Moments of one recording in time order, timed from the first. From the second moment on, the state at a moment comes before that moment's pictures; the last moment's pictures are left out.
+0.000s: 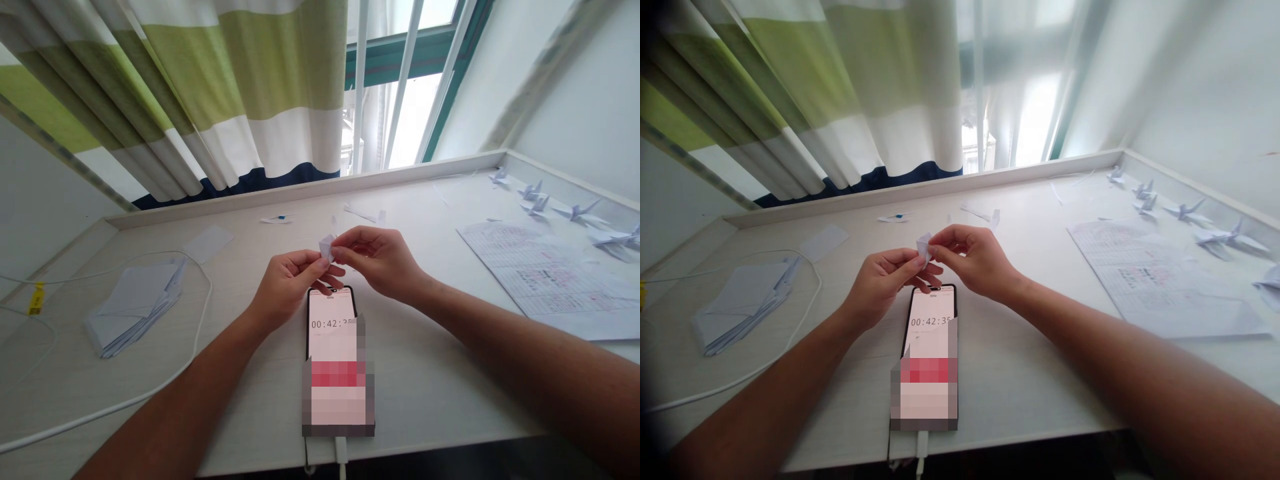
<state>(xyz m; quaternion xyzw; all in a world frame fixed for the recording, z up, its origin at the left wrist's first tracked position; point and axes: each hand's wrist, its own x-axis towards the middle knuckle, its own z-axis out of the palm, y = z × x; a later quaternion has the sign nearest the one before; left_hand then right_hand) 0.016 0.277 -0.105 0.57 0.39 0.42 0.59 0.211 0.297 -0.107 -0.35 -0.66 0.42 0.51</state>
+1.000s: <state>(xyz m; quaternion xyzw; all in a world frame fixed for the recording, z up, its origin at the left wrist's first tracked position) 0.015 0.276 -0.105 0.56 0.40 0.51 0.52 0.209 0.291 -0.108 -0.32 -0.69 0.39 0.52</state>
